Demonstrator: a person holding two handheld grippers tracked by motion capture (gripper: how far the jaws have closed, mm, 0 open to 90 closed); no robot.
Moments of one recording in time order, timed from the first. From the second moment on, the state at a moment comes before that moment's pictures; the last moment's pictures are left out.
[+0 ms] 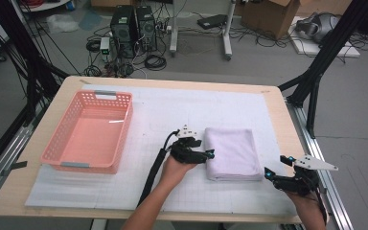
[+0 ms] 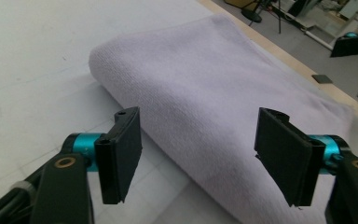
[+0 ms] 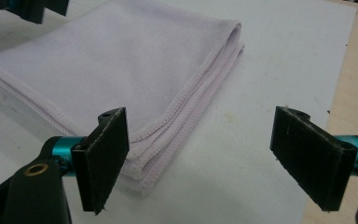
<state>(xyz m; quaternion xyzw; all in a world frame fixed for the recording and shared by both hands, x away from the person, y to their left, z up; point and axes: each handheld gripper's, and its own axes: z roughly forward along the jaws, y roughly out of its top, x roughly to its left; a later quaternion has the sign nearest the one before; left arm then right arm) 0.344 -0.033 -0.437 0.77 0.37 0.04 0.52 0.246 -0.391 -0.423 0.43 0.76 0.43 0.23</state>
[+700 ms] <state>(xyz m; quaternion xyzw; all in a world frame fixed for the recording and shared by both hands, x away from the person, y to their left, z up) 0.349 -0.049 -0.453 0.77 0.41 -0.04 0.49 0.246 -0.391 -0.424 0.43 0.76 0.43 0.23</state>
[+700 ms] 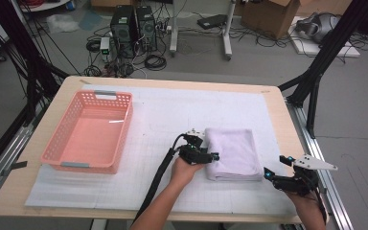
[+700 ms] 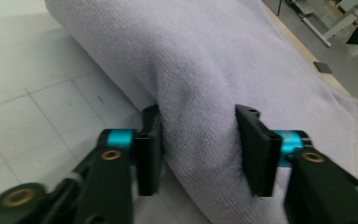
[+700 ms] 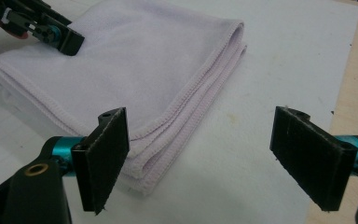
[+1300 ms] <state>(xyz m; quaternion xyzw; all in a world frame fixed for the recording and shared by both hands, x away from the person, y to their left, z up) 0.338 0.021 -0.447 0.75 0.41 -0.03 0.51 0.247 -0.385 -0.424 0.42 0.76 0.43 0.22</state>
